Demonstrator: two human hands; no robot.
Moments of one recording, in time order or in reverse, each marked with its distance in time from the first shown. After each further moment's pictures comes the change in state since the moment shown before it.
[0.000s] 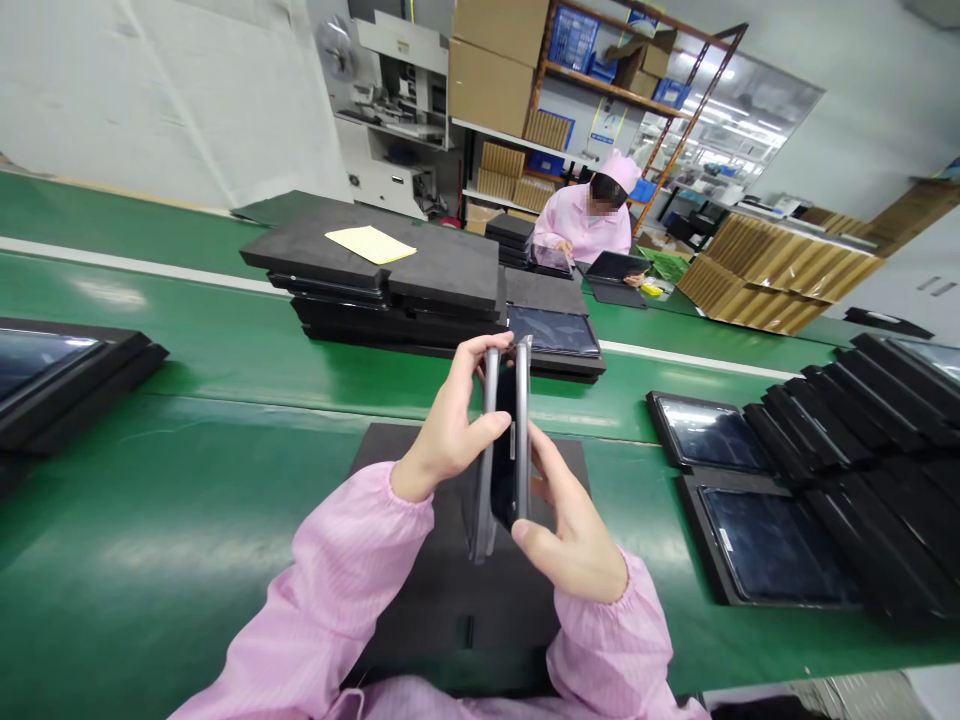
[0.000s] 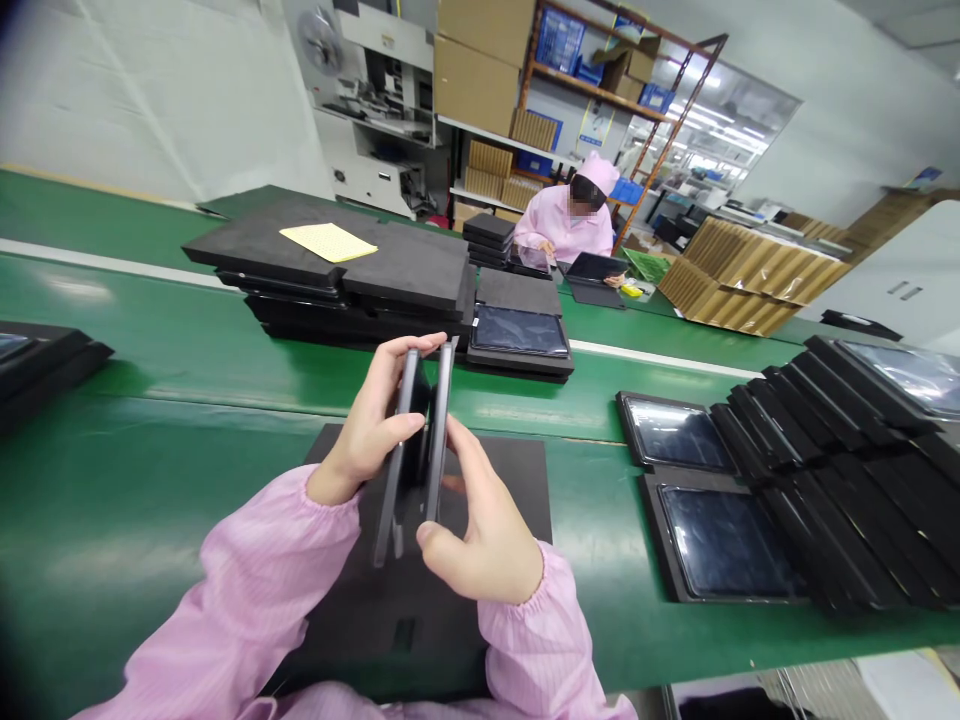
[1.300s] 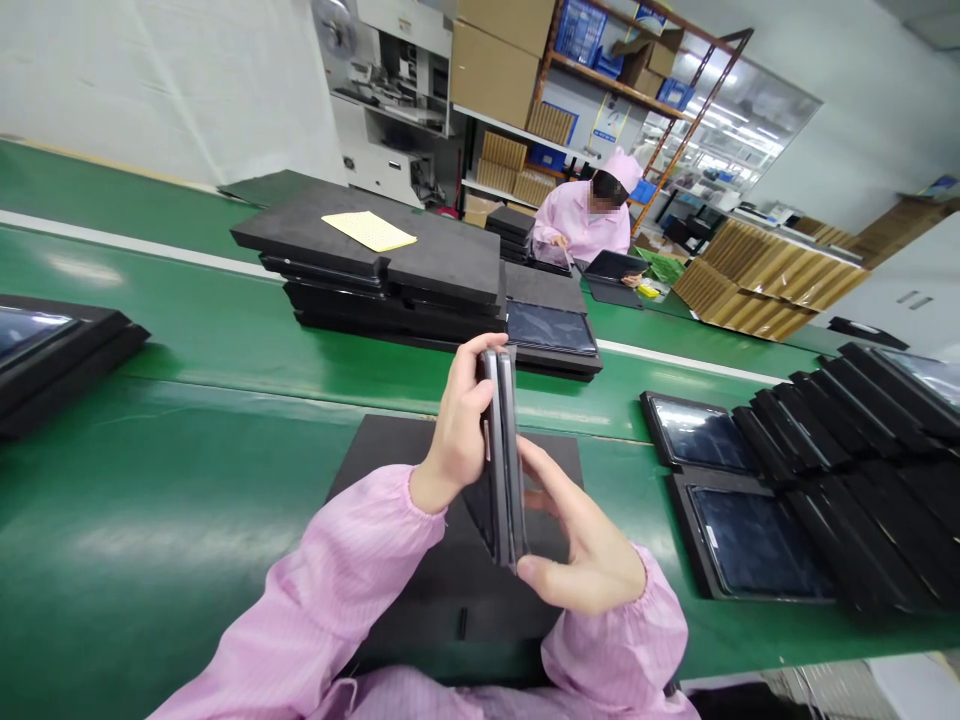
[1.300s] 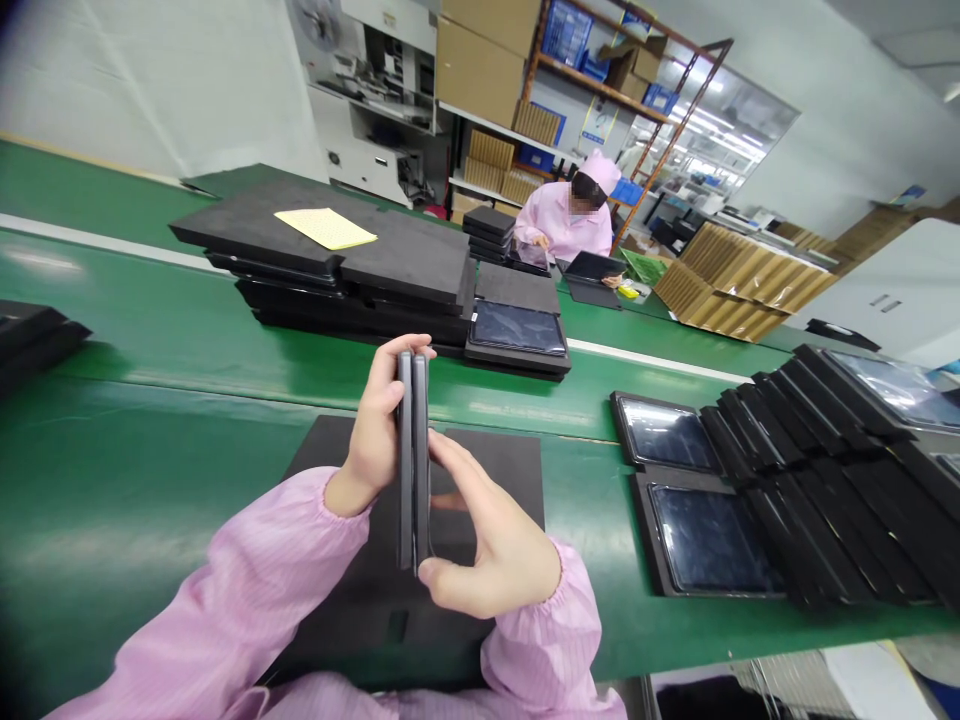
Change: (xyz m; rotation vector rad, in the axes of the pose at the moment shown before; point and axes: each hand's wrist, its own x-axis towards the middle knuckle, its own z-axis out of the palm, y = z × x) left_hand -0.008 -0.005 0.025 -0.034 0.304 -0.044; right_hand -0.007 -0.008 -0.014 0.054 -0.202 -0.038
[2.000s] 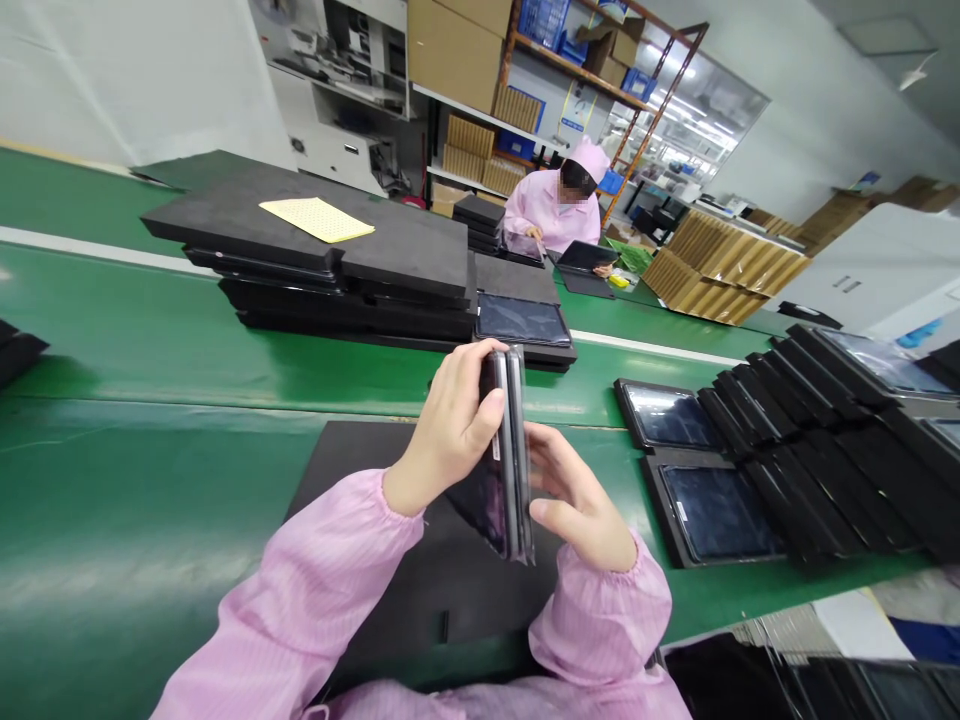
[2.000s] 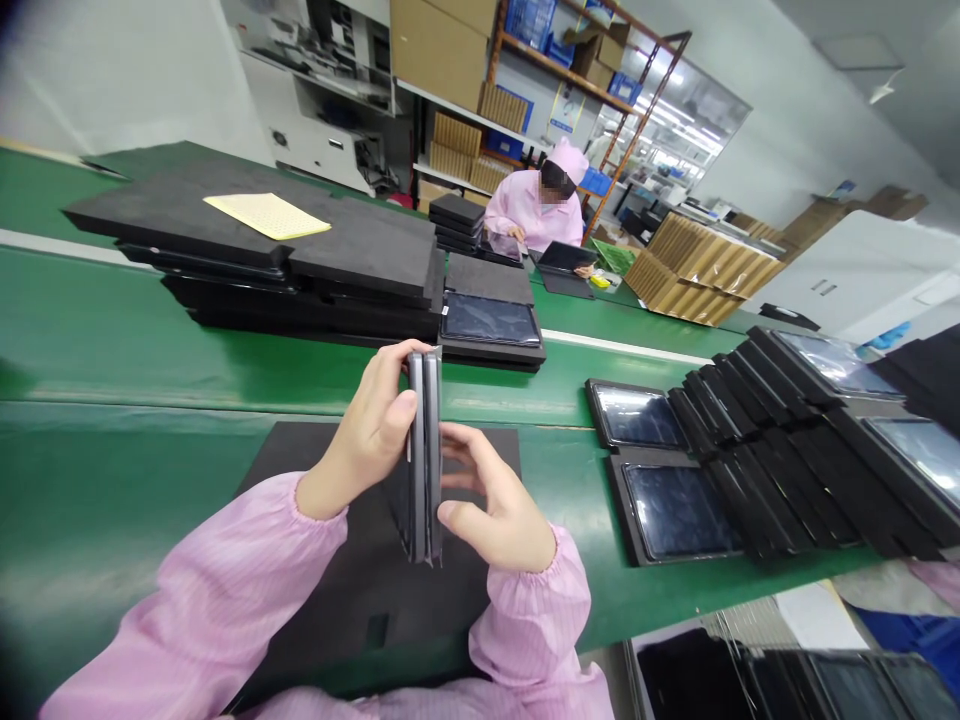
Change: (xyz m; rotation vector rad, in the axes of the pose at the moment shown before) left_hand 0.005 0.005 0.001 0.431 -0.266 0.198; right_hand -0.005 0.009 -0.014 0.243 0.206 0.102
